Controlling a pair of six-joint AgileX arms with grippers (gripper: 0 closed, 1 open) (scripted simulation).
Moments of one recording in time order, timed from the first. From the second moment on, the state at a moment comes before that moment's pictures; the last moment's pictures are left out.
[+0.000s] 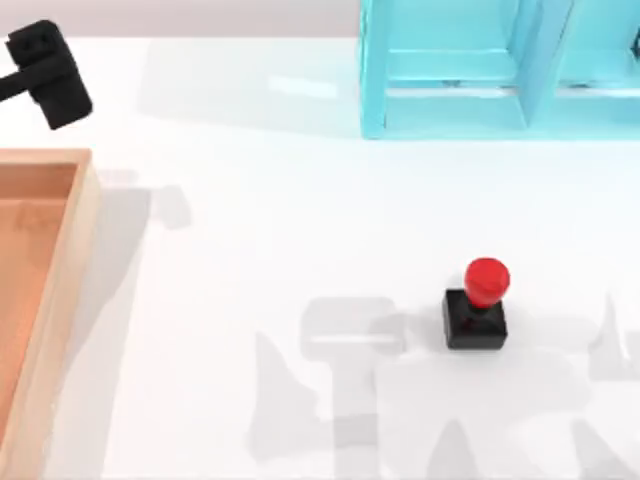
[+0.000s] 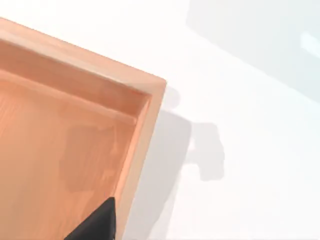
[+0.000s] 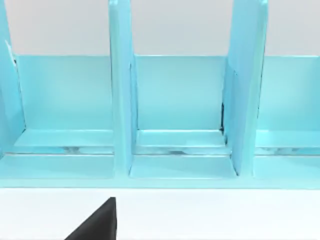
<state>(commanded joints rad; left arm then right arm) -0.22 1.15 1.09 -0.69 -0.15 -0.50 0.00 0.00 0.00 0.00 0.00 0.00</state>
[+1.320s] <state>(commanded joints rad) -1.02 2.66 2.90 -1.70 -0.16 -0.98 0.00 0.00 0.00 0.00 0.00 0.00</state>
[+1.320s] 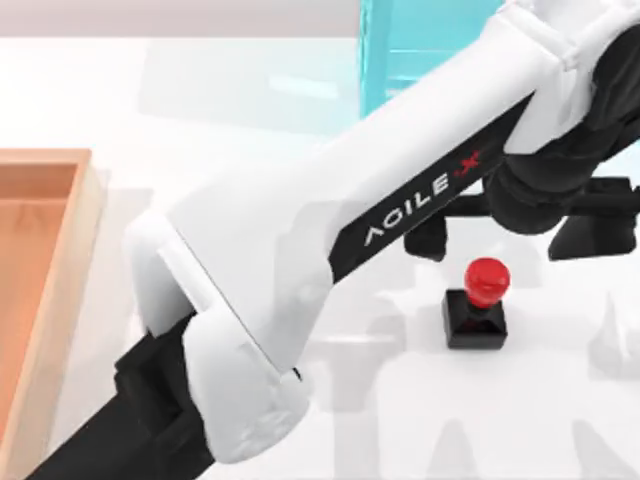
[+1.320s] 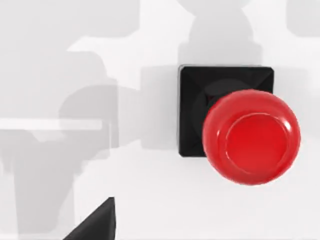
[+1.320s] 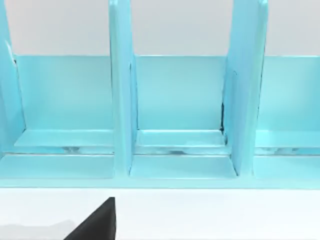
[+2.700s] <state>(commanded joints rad) -0.99 3.14 3.51 -1.82 -0.15 -0.94 0.00 0.00 0.00 0.00 0.00 0.00</state>
